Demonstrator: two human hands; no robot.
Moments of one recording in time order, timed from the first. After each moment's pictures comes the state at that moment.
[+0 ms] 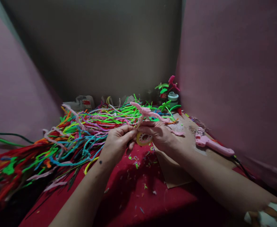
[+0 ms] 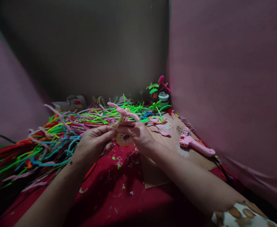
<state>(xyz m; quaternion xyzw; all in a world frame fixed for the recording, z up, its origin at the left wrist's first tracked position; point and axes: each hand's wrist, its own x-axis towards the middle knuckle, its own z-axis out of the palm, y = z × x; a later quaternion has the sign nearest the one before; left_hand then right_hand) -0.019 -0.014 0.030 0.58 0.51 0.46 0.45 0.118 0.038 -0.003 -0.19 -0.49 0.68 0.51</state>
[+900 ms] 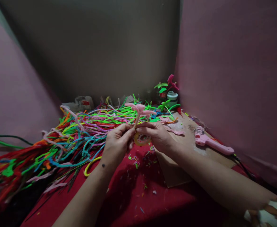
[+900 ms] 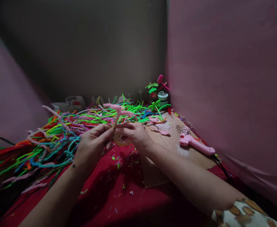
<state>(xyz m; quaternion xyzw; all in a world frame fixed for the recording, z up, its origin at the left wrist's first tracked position) -0.013 -0.016 0.027 0.57 0.52 0.51 0.40 0.120 0.035 -0.007 -0.21 -0.51 0.66 0.50</state>
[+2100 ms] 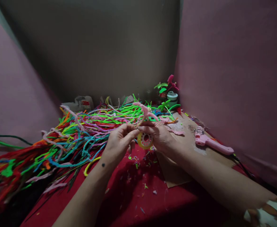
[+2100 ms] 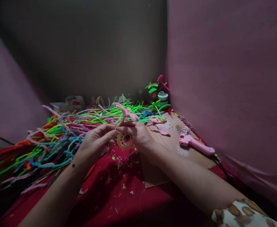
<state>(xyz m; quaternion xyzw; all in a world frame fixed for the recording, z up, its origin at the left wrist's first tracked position) -0.016 -0.009 0.024 0.59 0.50 0.48 0.42 0.117 0.039 -0.010 -0.20 -0.46 0.69 0.53</state>
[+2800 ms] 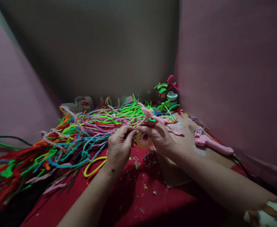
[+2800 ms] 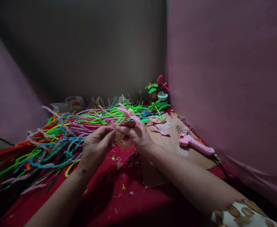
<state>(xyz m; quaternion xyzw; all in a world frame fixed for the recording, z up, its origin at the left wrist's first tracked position) -0.013 -0.009 0.008 0.62 0.51 0.54 0.24 0.118 0.035 -0.007 -0.20 -0.52 0.61 0.57</state>
